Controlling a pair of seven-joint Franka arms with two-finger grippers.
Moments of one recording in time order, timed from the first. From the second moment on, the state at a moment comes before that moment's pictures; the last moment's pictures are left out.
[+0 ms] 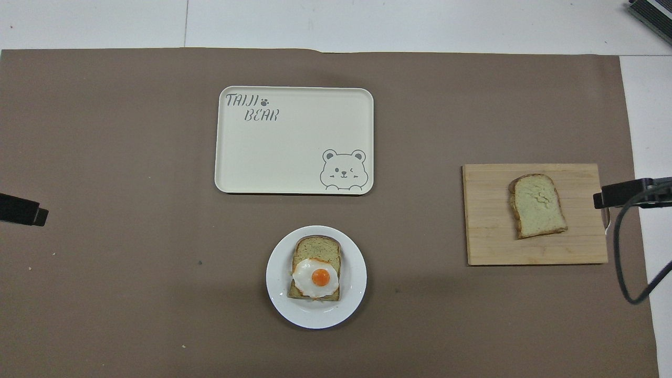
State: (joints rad) left arm -0.03 -0.08 -0.02 -1.48 -0.02 1.32 0.15; right arm 0.04 -0.11 -0.09 -1.65 0.03 1.51 -0.05
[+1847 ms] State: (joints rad) left arm -0.03 -0.08 -0.03 -1.48 -0.02 1.32 0.15; right arm 0.05 -0.05 -0.10 -1.71 0.03 1.70 -0.06
